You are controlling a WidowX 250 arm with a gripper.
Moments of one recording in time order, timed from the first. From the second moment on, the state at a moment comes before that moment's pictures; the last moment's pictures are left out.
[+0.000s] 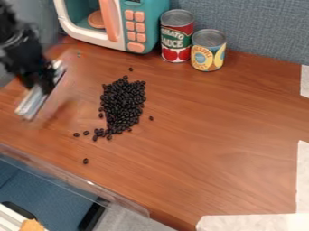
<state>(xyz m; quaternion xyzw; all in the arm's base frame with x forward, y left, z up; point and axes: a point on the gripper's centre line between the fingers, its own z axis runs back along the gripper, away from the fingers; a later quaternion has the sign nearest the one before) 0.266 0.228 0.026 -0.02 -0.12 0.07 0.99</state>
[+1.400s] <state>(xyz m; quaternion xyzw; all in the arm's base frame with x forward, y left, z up) 0.287 0.228 0.044 0.05 -0.02 0.00 1.00</state>
